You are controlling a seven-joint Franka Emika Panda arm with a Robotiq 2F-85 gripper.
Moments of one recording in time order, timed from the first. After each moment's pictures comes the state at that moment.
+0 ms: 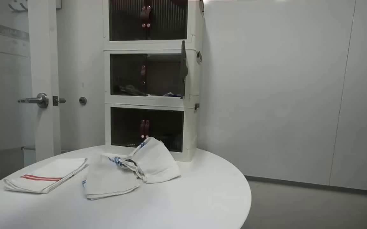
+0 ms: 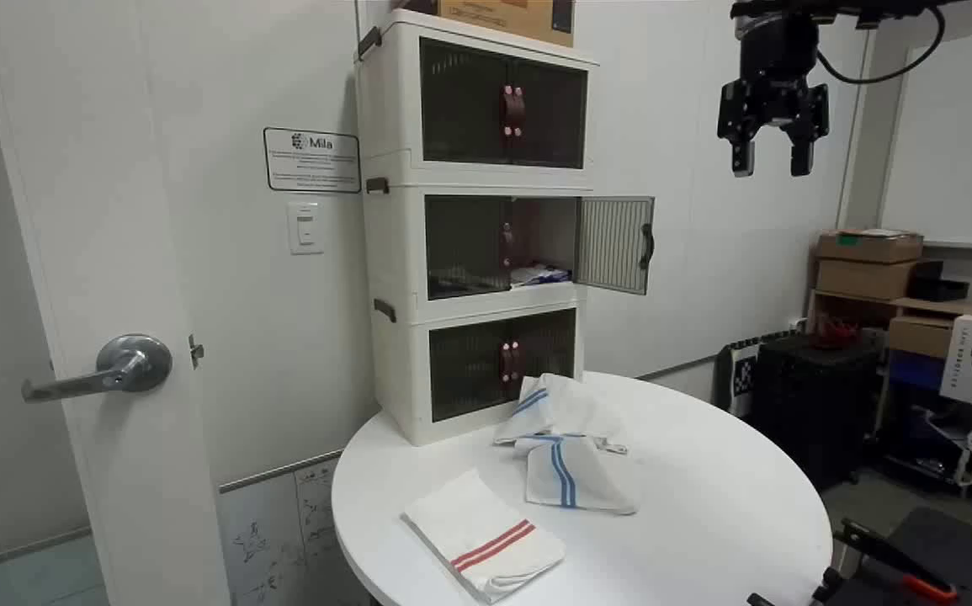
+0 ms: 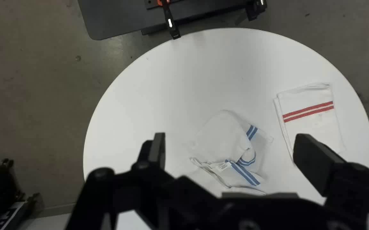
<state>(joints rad) -0.14 -0.62 -0.05 -2.25 -0.08 1.57 0.08</state>
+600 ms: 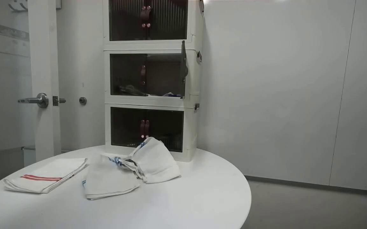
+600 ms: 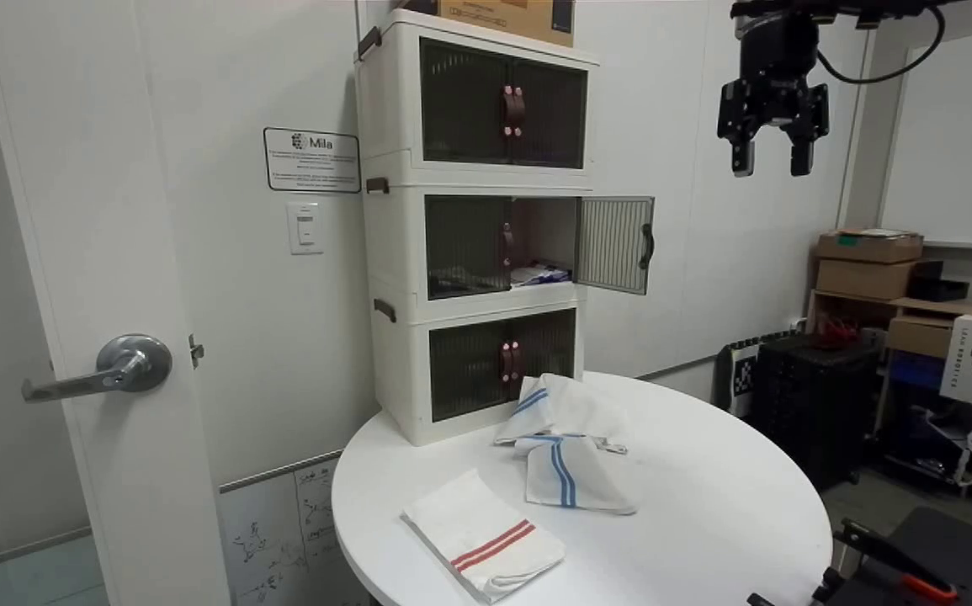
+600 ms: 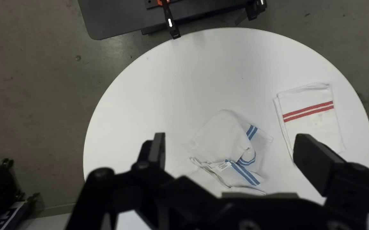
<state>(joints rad) -0.14 -0.62 -0.05 -2.25 -0.08 1.57 0.08</state>
